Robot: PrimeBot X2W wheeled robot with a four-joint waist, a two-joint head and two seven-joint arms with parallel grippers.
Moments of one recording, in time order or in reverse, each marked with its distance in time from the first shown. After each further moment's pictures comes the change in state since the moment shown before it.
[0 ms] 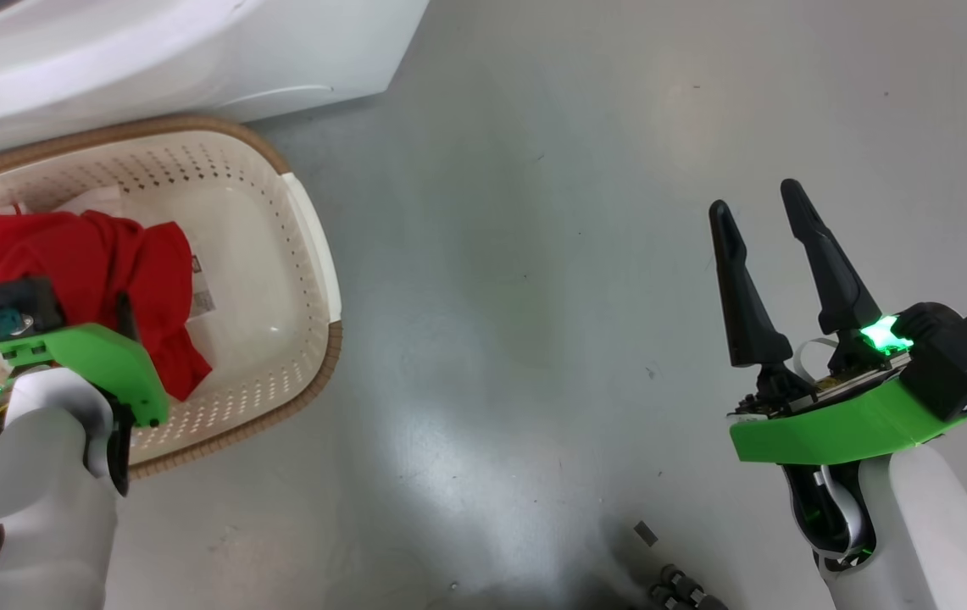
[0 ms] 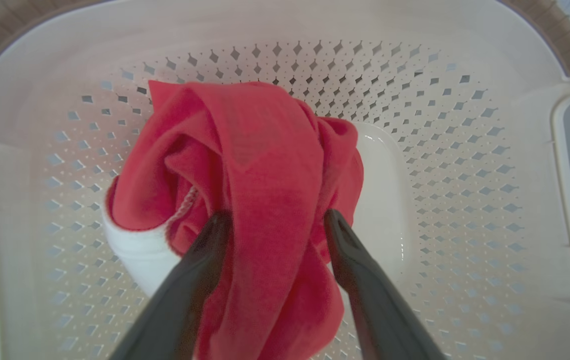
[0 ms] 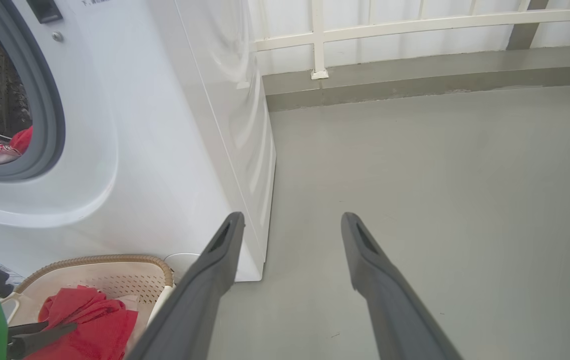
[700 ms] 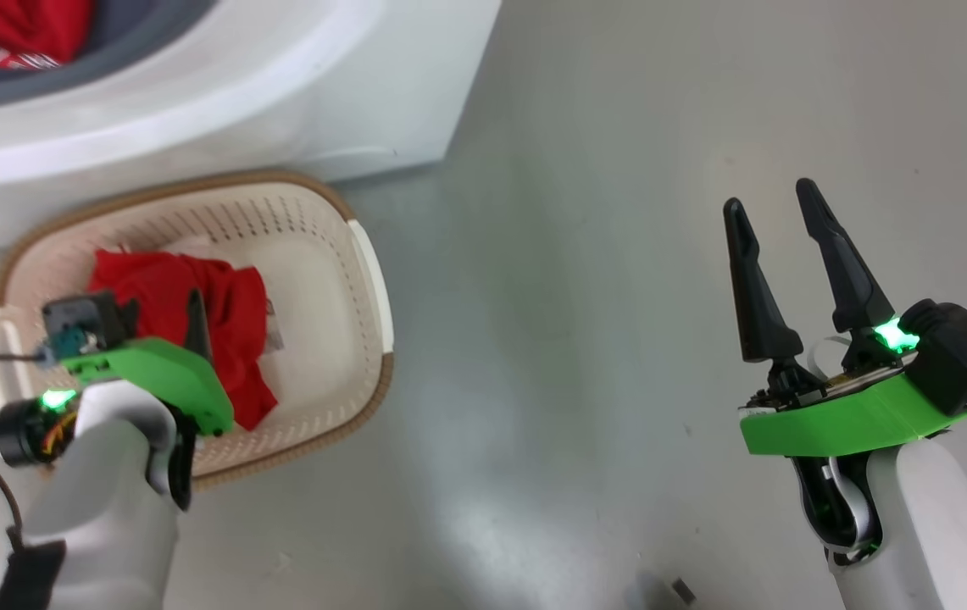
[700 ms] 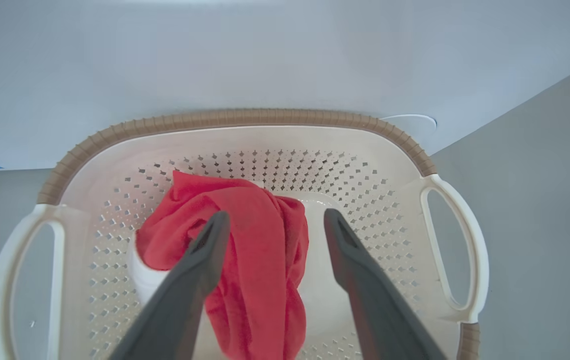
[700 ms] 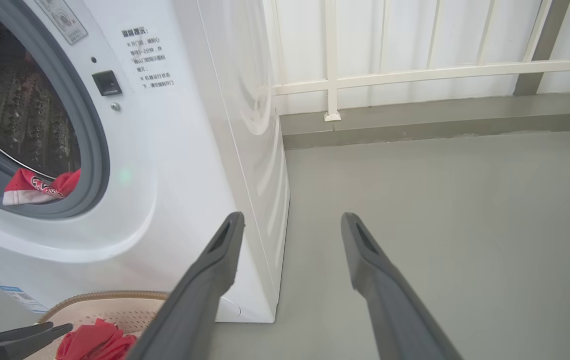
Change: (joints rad) left arm 0.049 -0.076 -0.012 -0.055 -0.035 -0.044 -0.081; right arm -0.006 0.000 -0.031 0.029 -0.032 0.000 0.000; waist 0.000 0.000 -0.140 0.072
